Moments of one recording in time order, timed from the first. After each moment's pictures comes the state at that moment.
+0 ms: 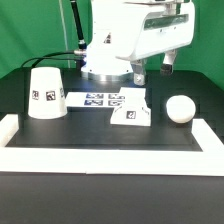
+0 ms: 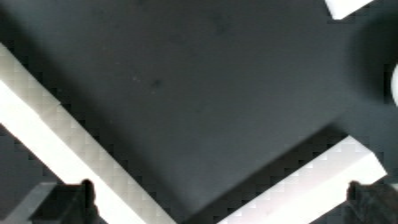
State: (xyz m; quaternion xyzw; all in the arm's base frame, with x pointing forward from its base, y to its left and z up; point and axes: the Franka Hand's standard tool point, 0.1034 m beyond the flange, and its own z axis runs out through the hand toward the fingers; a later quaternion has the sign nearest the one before) arm 0.567 0.054 0.123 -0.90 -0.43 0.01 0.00
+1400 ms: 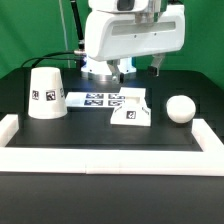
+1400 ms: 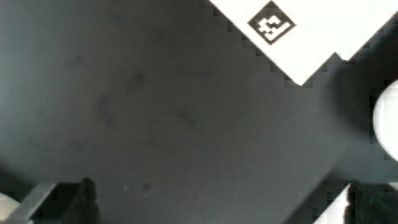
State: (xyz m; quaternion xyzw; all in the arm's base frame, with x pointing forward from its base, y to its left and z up) arm 0.515 0.029 0.108 -0.95 -0.30 0.03 0.00
